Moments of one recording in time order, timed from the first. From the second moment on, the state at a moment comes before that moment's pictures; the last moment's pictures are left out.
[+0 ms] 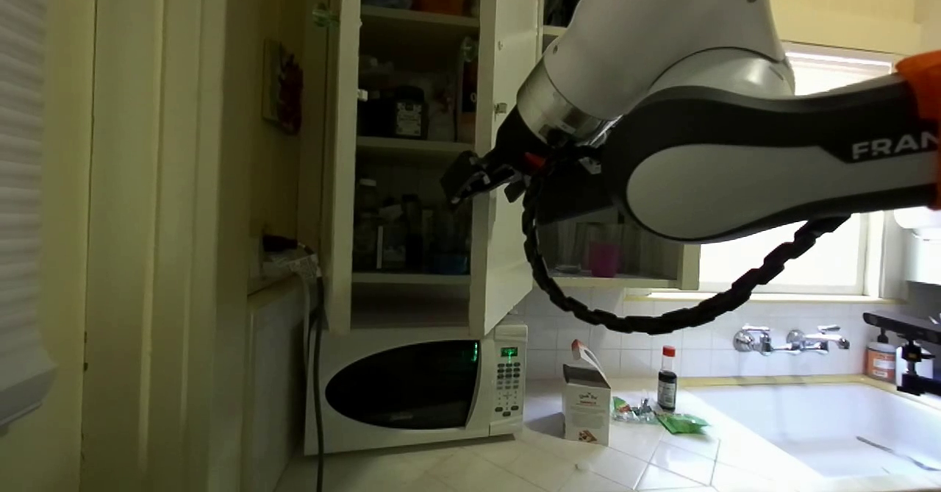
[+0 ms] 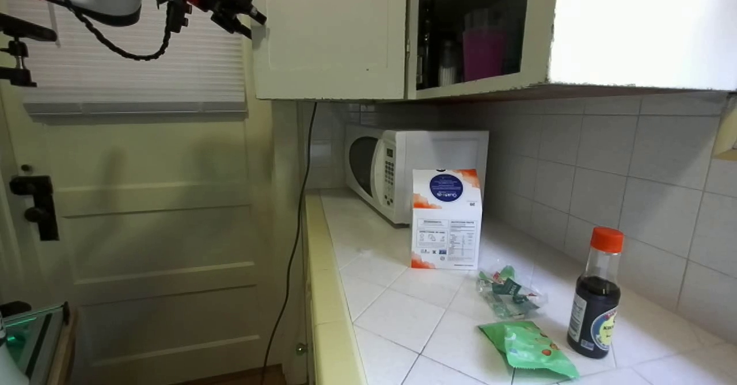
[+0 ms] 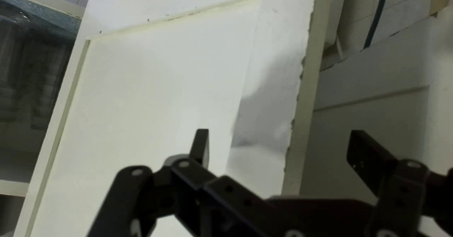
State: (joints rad) arm -0.26 -0.69 0.62 -2.22 -0.29 2.61 0.50
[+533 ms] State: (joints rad) arm -0.34 -0.79 0.69 -2.22 -0.34 2.45 0.64
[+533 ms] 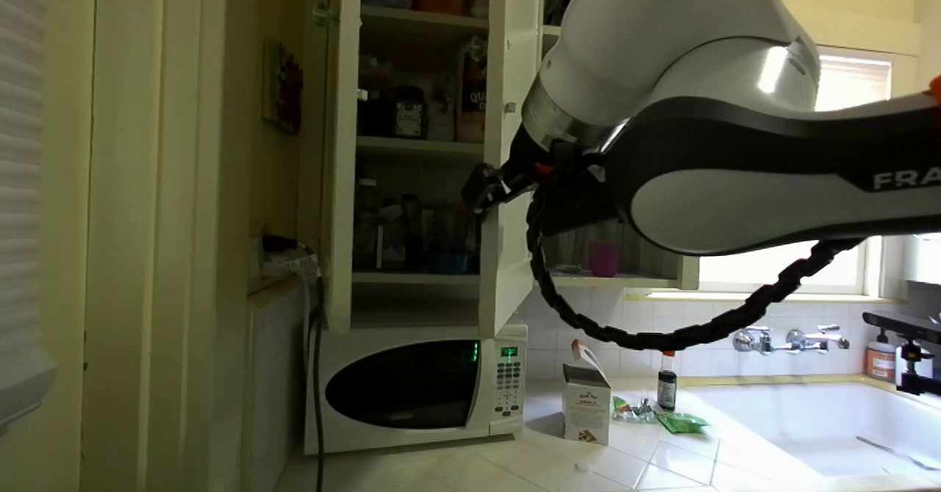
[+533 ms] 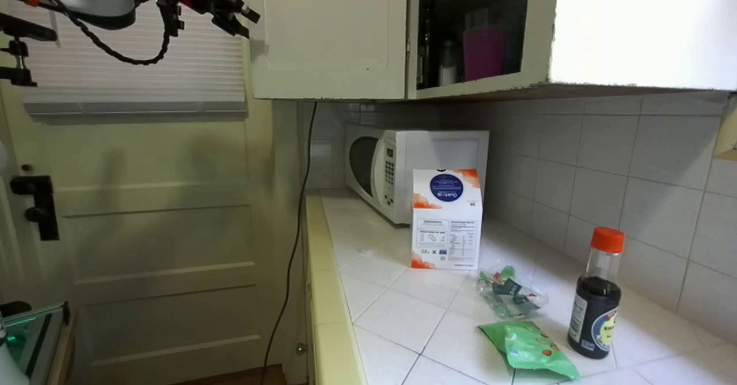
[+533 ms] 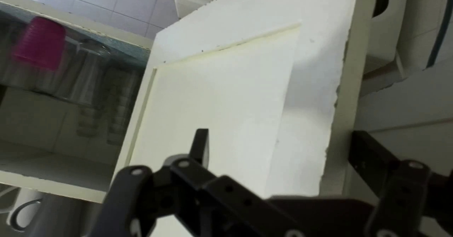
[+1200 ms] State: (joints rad) arm -0.34 -0.95 0.63 -2.31 -0.38 2.16 0.78
